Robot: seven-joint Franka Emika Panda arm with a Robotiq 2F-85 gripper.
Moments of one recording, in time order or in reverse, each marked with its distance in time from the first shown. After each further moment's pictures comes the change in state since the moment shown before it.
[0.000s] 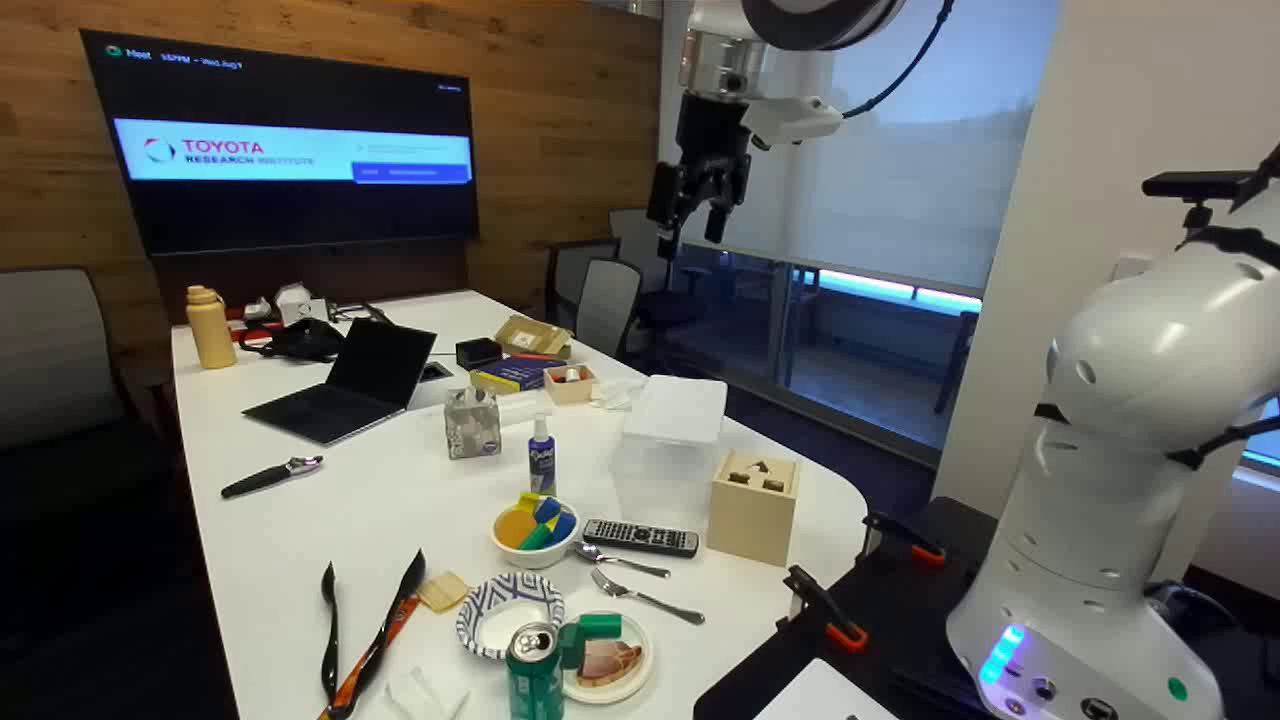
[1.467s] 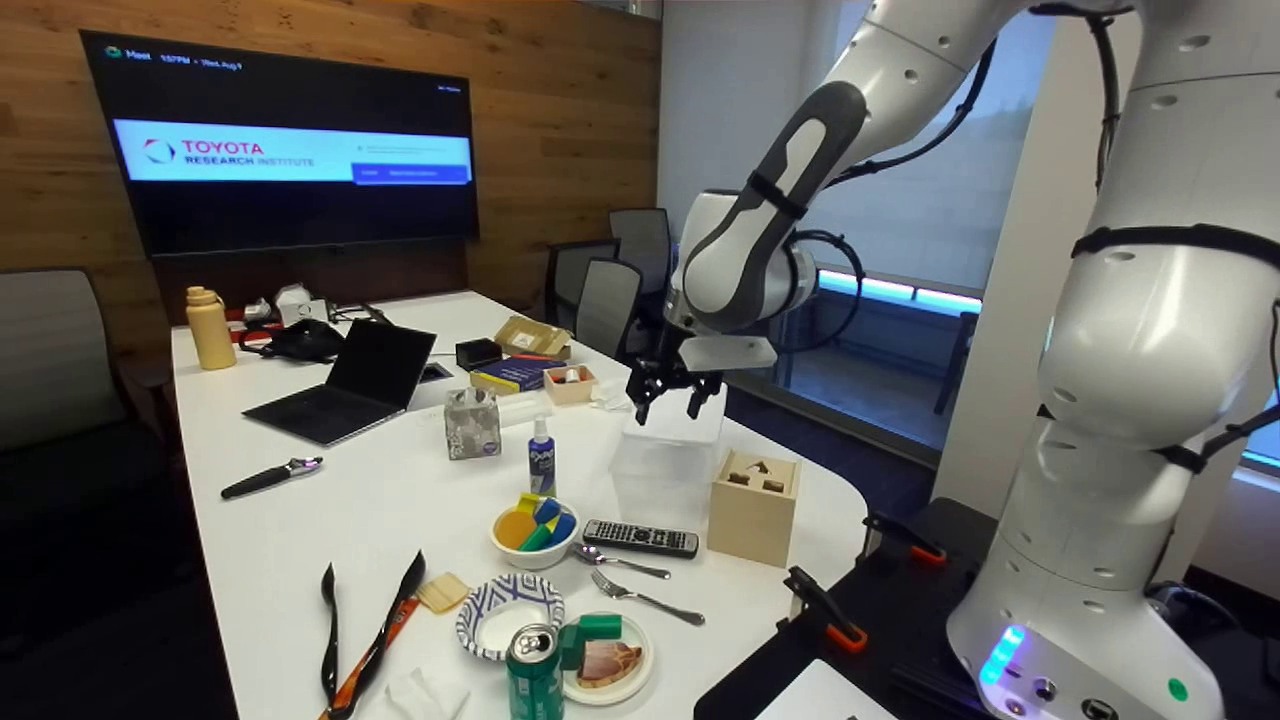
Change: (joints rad) arm -0.079 0.693 -0.145 -0.160 0.070 0.830 0.159
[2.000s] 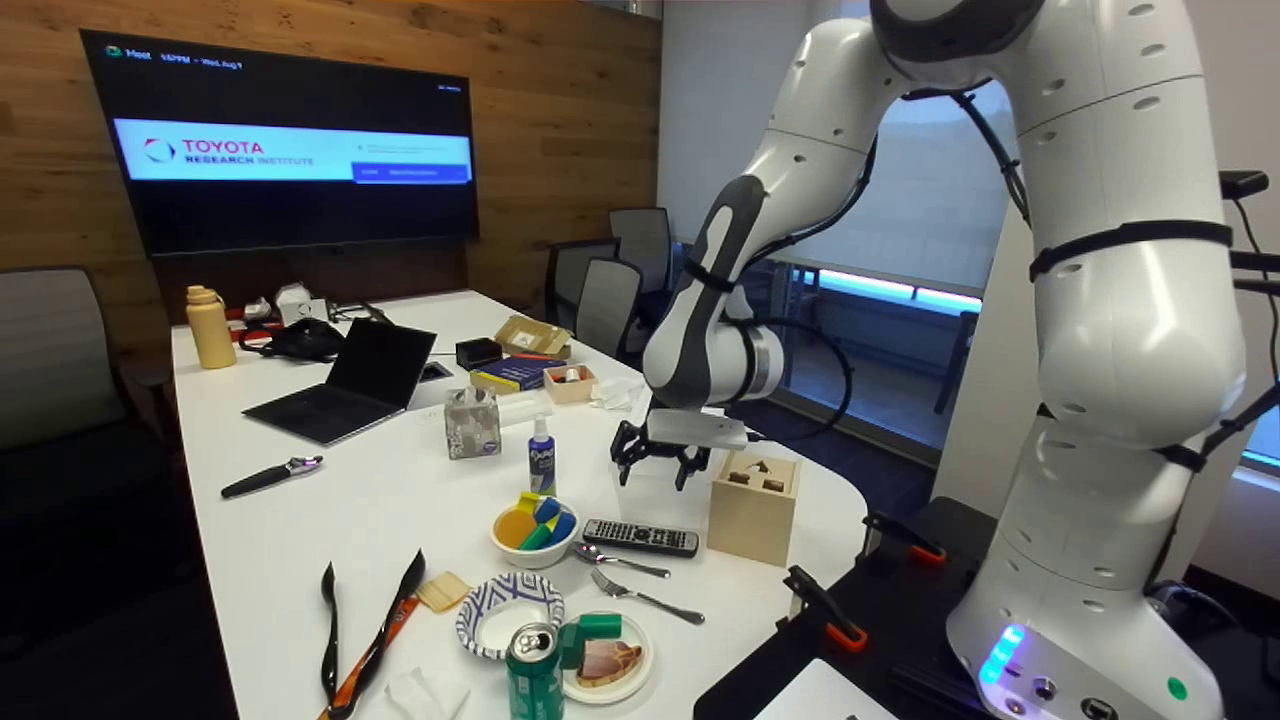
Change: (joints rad) arm 0.003 0.355 0.083 0.080 0.327 0.269 0.028
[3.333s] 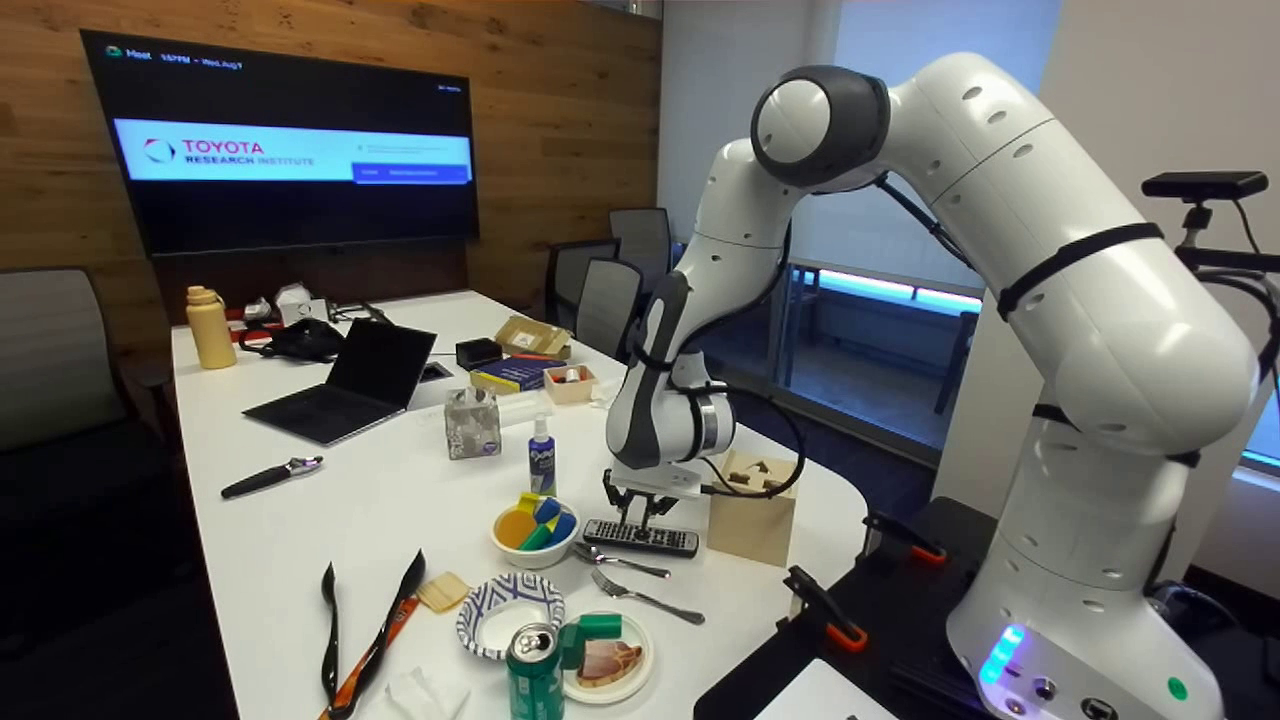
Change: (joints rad) arm 0.105 0.398 -0.133 0.331 0.055 0.066 0.149
